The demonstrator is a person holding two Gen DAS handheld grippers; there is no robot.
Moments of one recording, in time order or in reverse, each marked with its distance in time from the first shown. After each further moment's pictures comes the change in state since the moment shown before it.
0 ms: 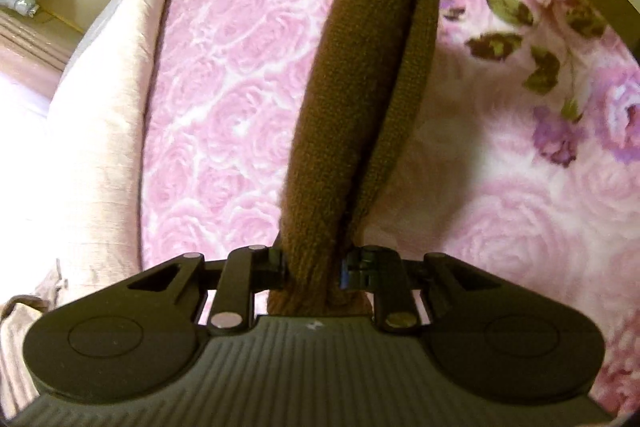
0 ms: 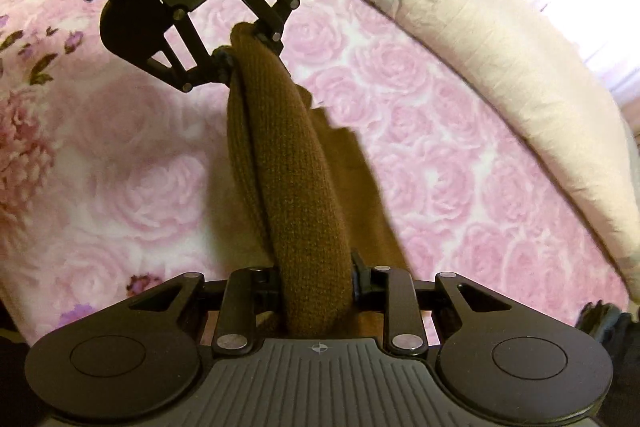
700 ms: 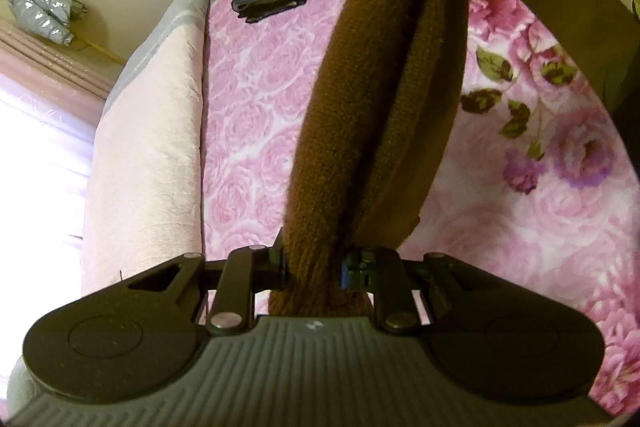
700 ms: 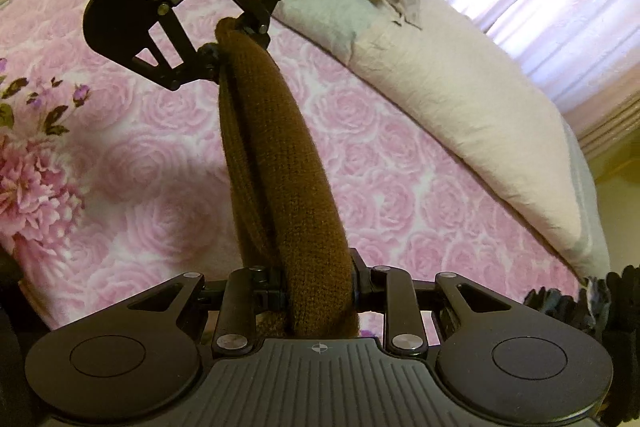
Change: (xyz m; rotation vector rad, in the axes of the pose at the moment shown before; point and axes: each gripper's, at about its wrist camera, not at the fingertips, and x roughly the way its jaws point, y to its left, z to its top) left arm -0.106 0.006 0.025 0.014 -0.055 0.091; right arm -0.121 0.028 0.020 0.056 -0.042 -0.123
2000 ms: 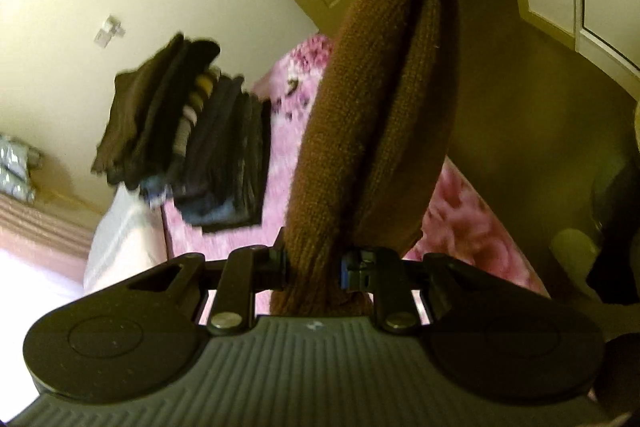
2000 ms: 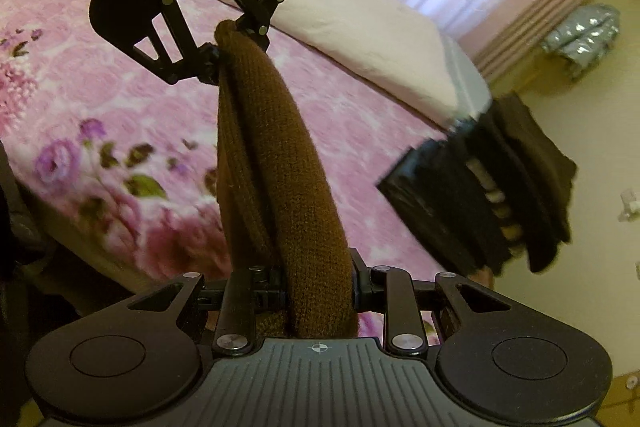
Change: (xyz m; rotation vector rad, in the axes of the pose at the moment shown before) left arm 0.014 -0.064 0.385 0.210 -0.244 -0.057; right arm -0.189 -0.151 -0.311 0.172 0.053 -0.191
